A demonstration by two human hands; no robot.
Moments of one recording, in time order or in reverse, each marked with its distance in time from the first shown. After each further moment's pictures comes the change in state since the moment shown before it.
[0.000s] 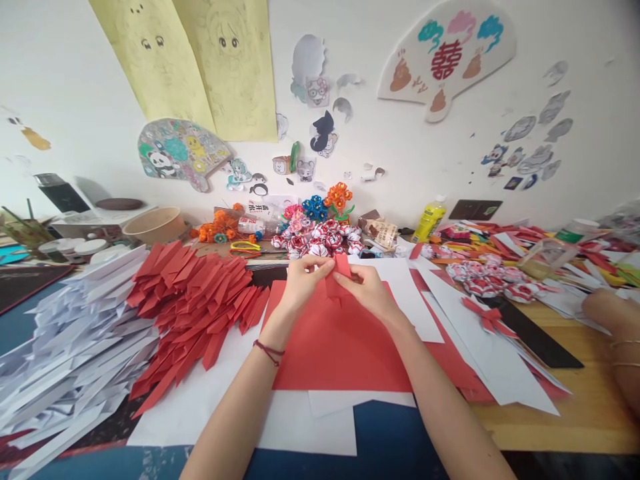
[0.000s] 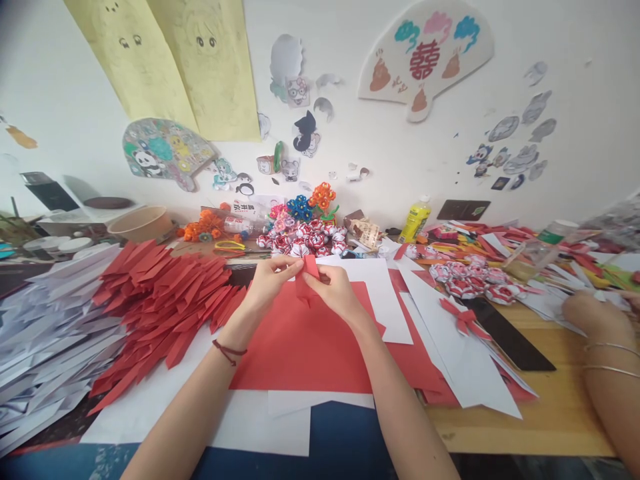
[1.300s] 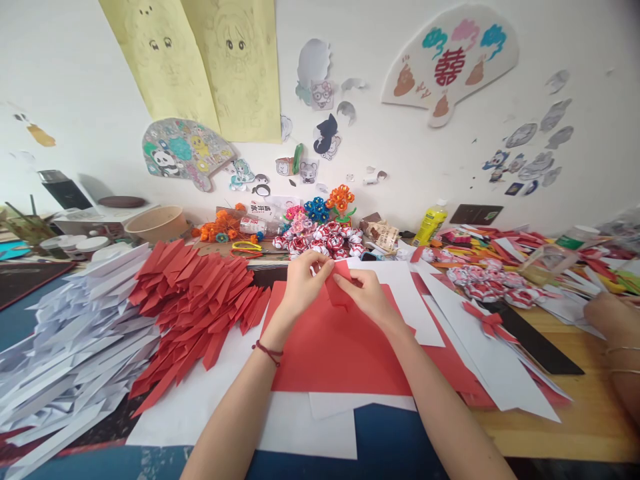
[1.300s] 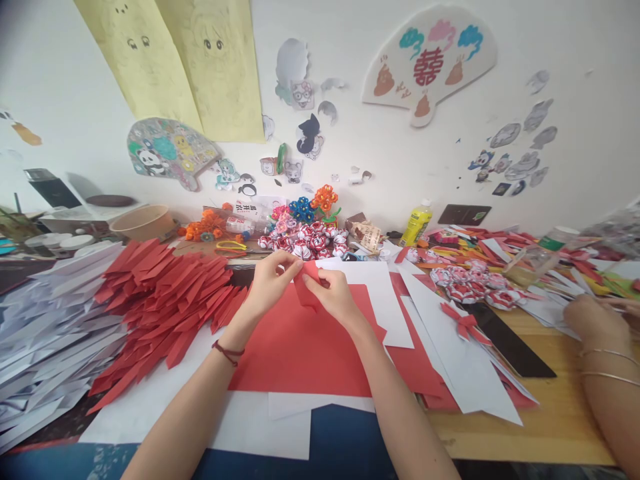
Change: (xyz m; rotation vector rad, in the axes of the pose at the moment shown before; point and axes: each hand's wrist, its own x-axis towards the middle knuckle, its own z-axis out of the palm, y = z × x) left_hand 0.000 0.007 -0.007 0.381 -0.019 0.255; right_hand 0.000 0.003 0.006 -0.157 0.073 -0.059
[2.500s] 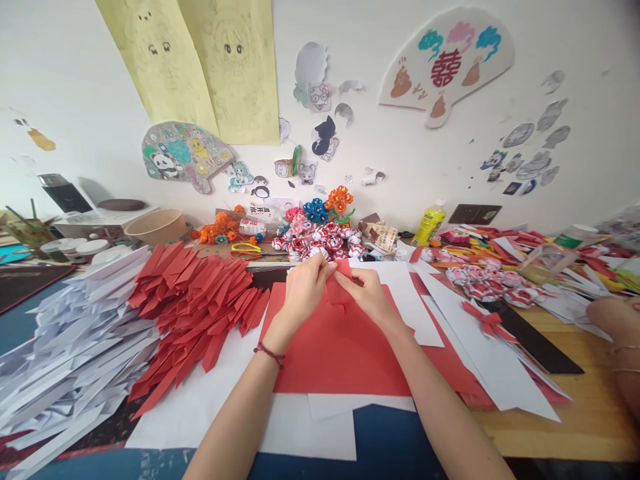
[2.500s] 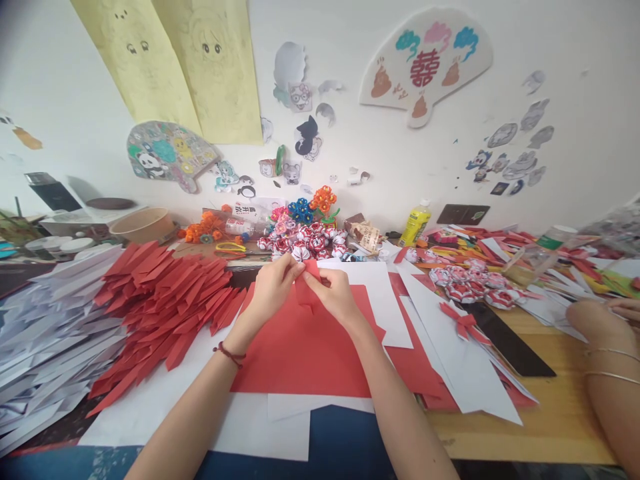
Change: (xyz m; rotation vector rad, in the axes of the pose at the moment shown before) left_hand -0.007 0.003 0.005 0.354 -0.038 0.005; right_hand 0.001 -0.001 -0.002 0.043 0.033 -0.008
